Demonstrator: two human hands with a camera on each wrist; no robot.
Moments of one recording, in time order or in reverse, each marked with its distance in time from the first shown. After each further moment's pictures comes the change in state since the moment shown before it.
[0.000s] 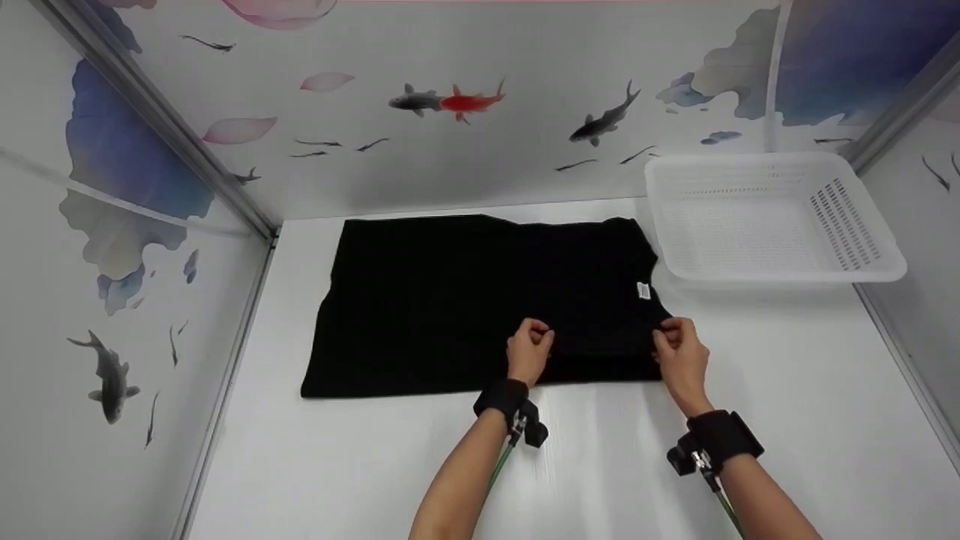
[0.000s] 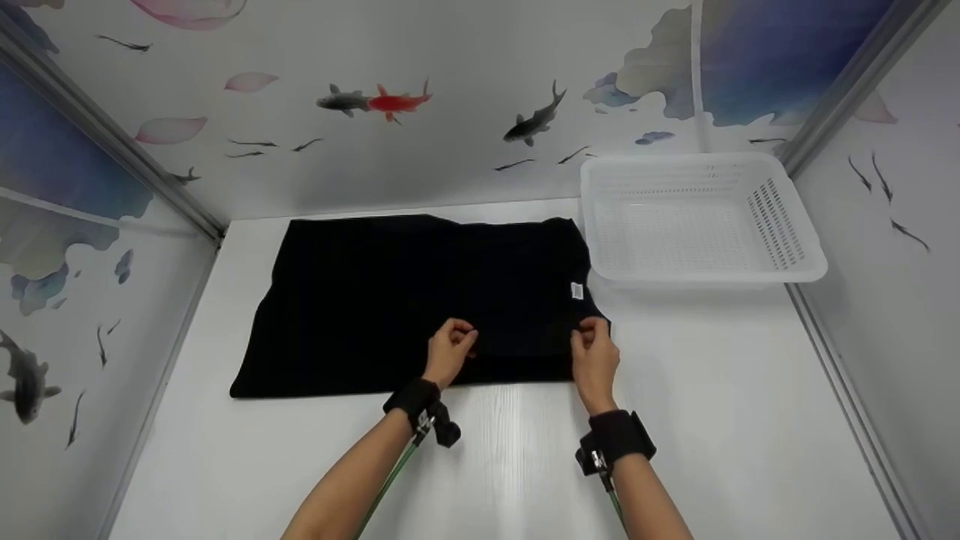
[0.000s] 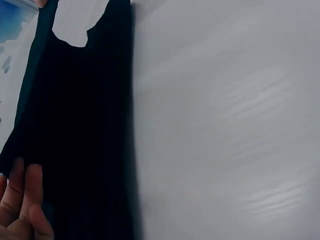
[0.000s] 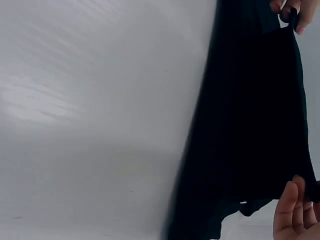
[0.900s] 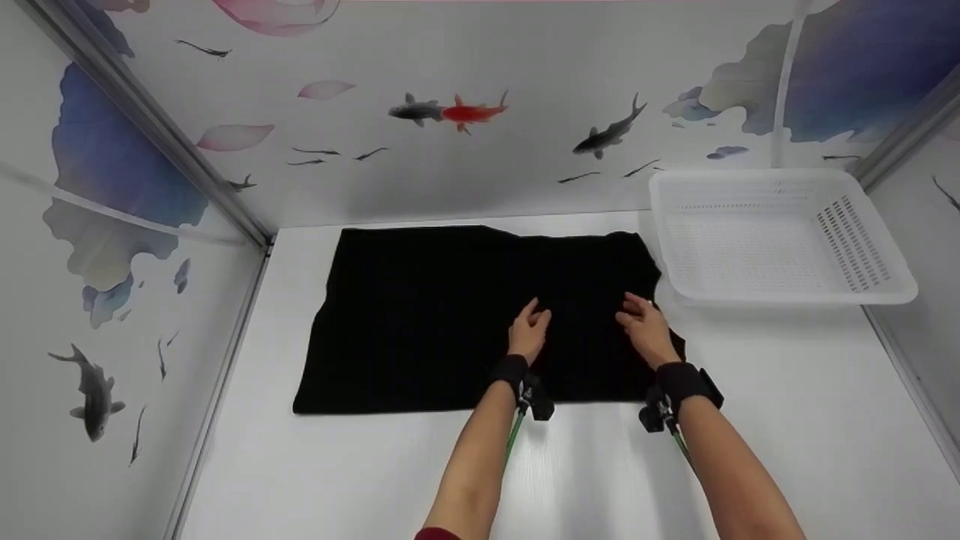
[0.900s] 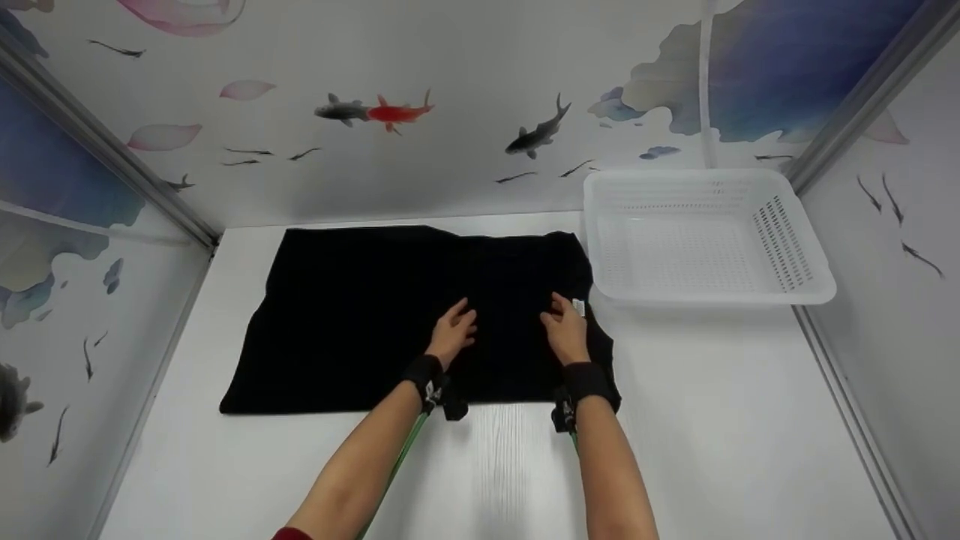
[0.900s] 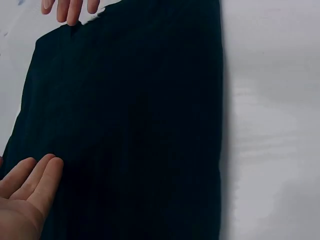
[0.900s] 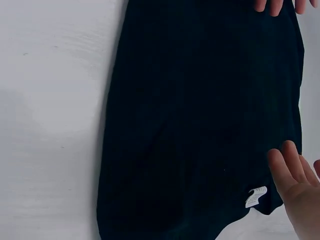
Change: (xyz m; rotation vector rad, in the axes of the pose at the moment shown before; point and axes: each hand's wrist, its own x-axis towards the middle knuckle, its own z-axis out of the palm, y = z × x) left_hand 0.051 0.013 -0.001 -0.166 -0.144 -0.192; right_hand 0.073 -0.015 0.035 0.087 -0.465 0.149
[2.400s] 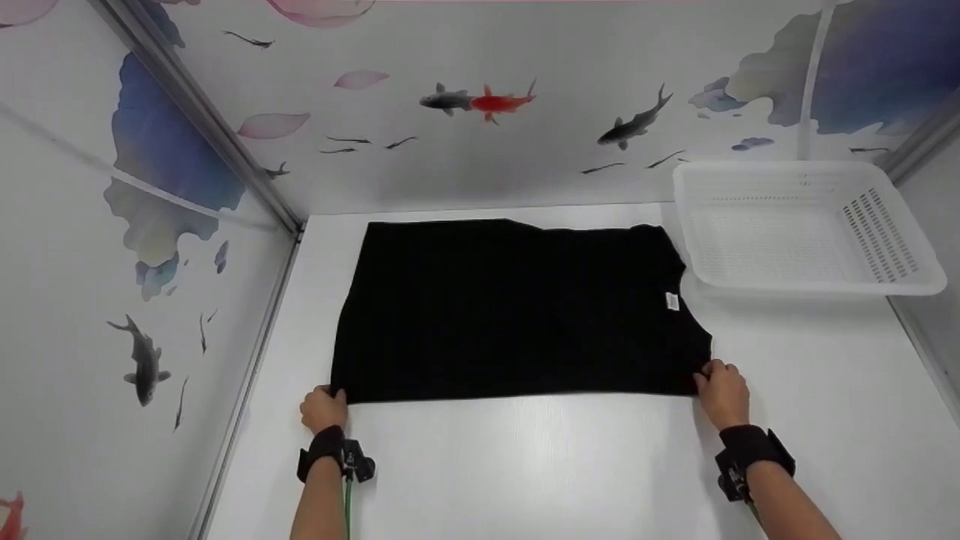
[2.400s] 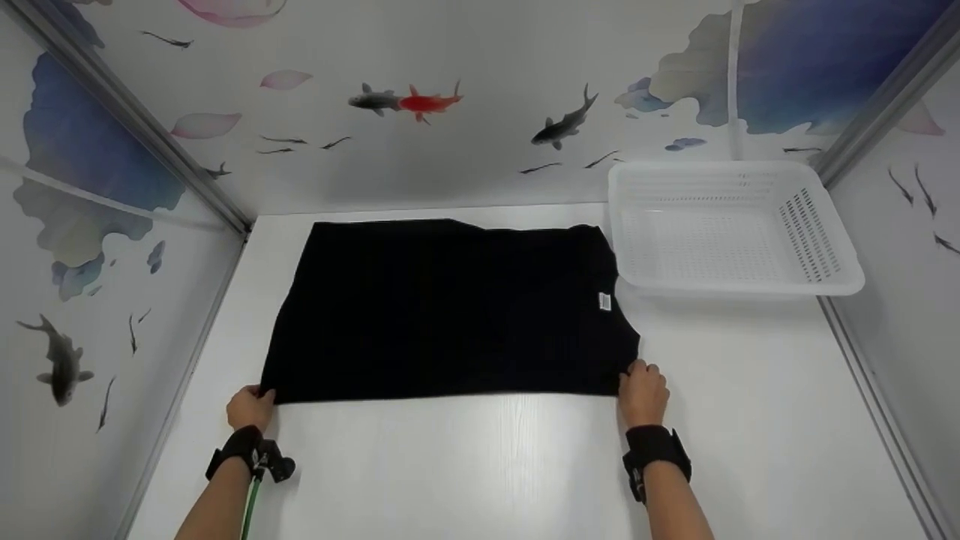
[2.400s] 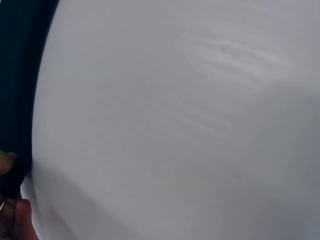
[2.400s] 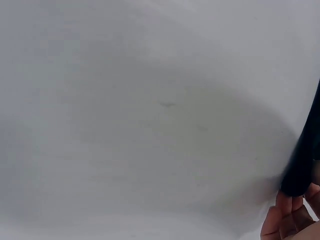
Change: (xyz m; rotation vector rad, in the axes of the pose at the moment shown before) left_hand -0.114 -0.126 -0.299 0.657 0.623 -0.244; right_hand -0.084 0.092 -0.023 -0.589 0.308 -0.144
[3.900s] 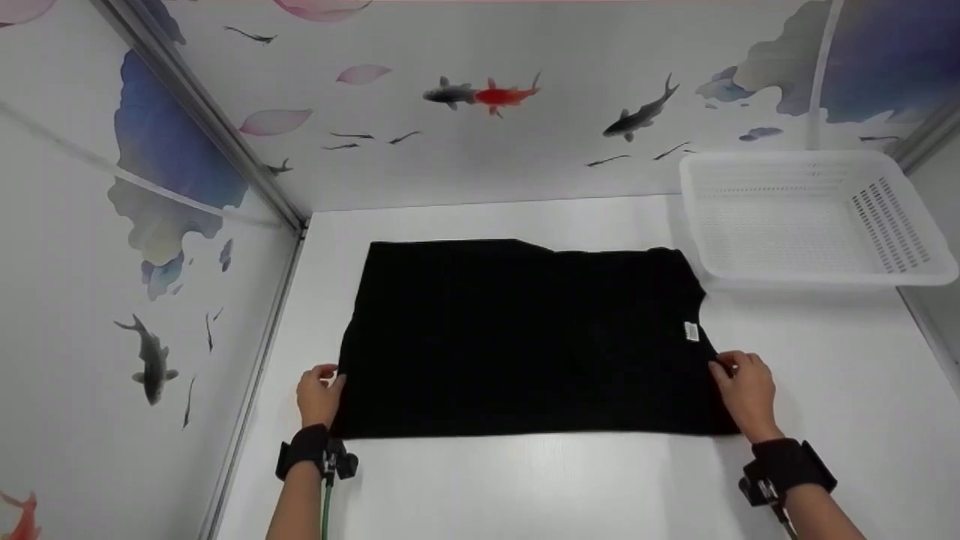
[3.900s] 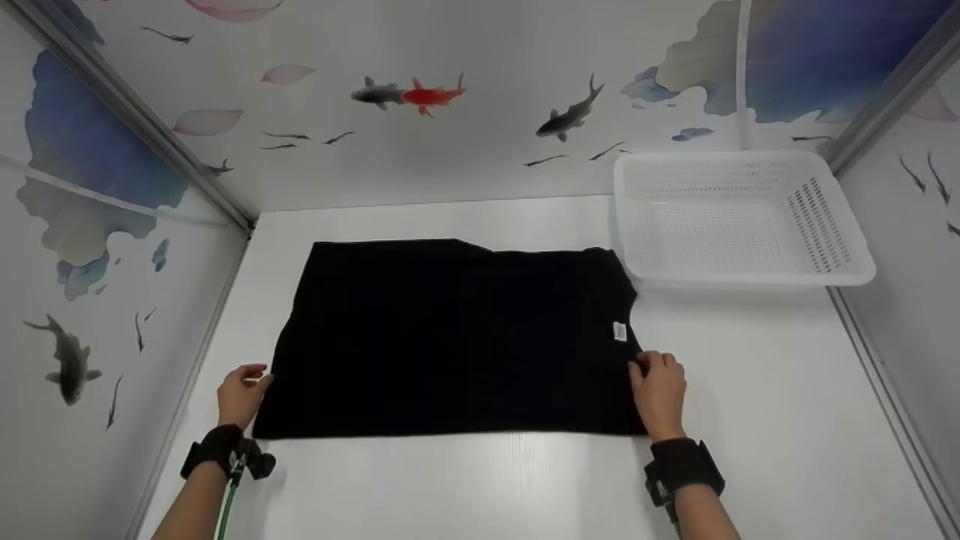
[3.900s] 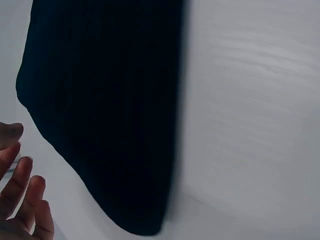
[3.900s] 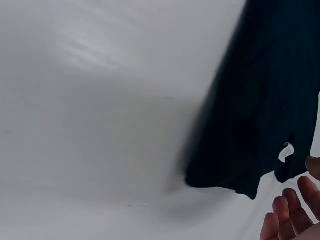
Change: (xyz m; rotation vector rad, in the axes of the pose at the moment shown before) left_hand 0.014 -0.001 -0.030 -0.177 -0.053 0.258; right_hand -0.012 -0.020 -0.024 0.107 0.155 -0.061
